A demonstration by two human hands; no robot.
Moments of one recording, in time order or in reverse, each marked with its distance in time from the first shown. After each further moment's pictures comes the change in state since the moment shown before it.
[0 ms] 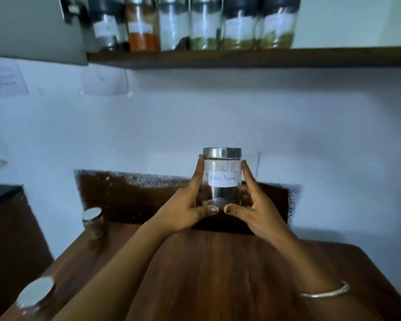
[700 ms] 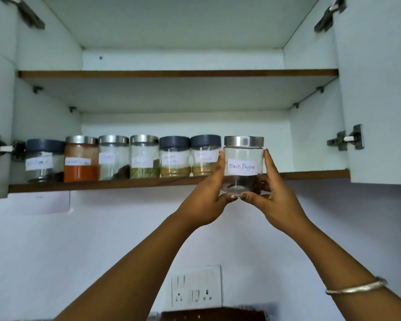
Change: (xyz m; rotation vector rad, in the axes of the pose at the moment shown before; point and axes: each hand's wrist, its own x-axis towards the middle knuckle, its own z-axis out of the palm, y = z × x) left_hand 0.247 0.166 -0.027 0.183 0.188 0.512; right_hand 0.133 -0.107 -0.214 -0.340 0.443 -0.367
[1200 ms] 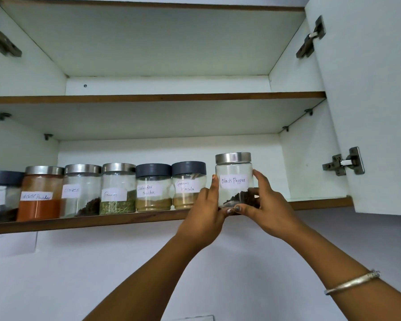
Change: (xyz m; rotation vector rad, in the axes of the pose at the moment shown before) left_hand 0.072 -0.036 0.039 0.268 0.171 -0.019; right_hand 0.076 0.055 -0.021 -0.302 -0.001 -0.004
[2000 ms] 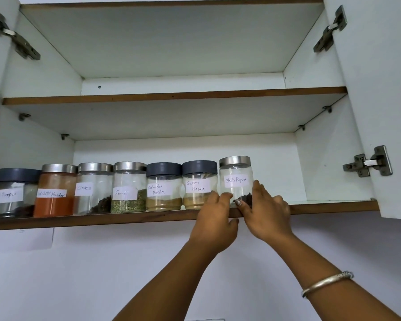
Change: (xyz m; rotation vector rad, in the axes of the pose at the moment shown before) left_hand -0.001 -0.006 0.012 0.111 0.045 -0.072; right_hand 0.017 -0.004 0.045 -0.458 0.073 0.180
